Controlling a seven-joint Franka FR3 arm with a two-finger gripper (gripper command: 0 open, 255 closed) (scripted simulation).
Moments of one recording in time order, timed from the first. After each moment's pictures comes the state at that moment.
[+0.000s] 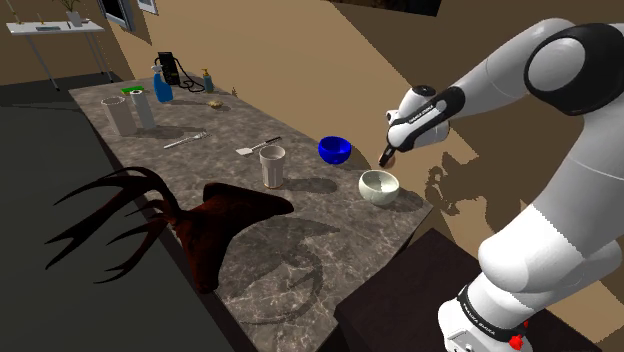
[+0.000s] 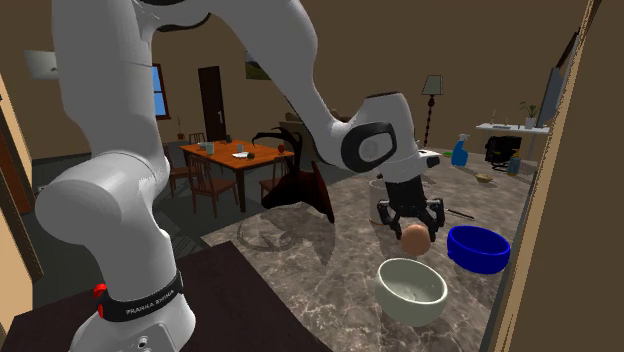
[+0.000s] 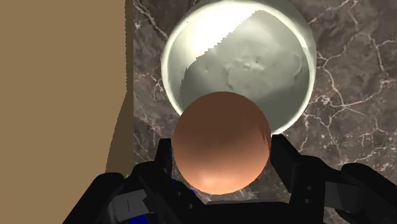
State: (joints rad) arm -0.44 0.13 0.00 -2.37 -0.17 2.81 -0.62
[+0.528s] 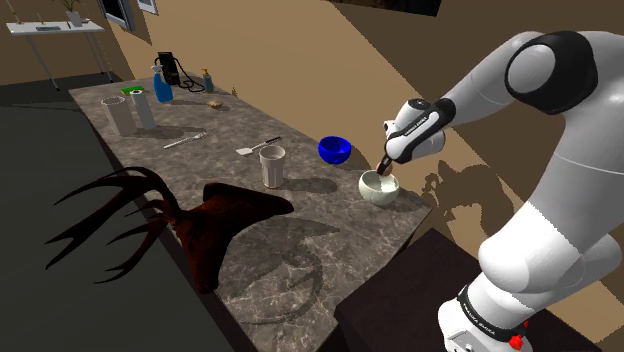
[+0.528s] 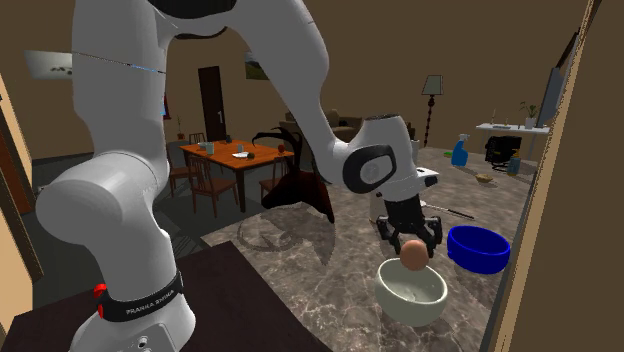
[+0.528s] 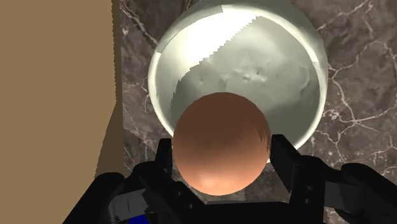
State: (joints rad) arm -0.43 0.23 -0.02 -2.37 -0.21 2.91 -0.58
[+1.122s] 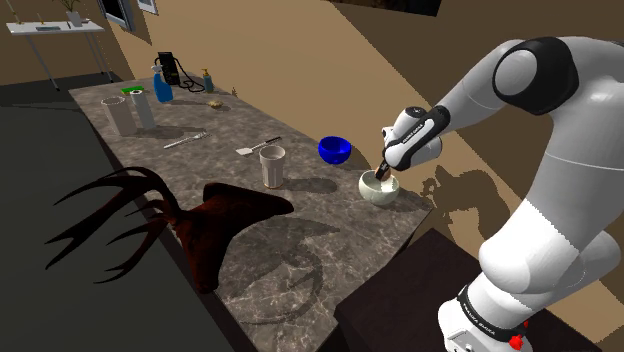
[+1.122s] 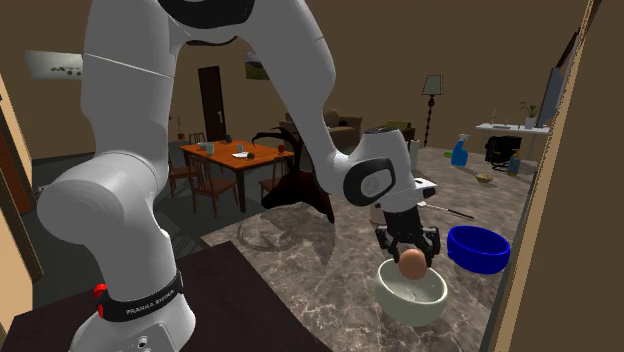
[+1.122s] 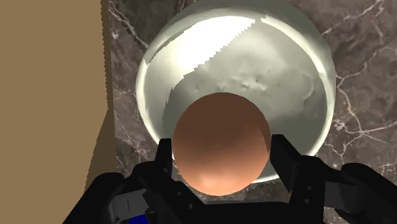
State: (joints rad) arm -0.42 0.29 -0.04 -2.37 -0.24 2.97 -0.56
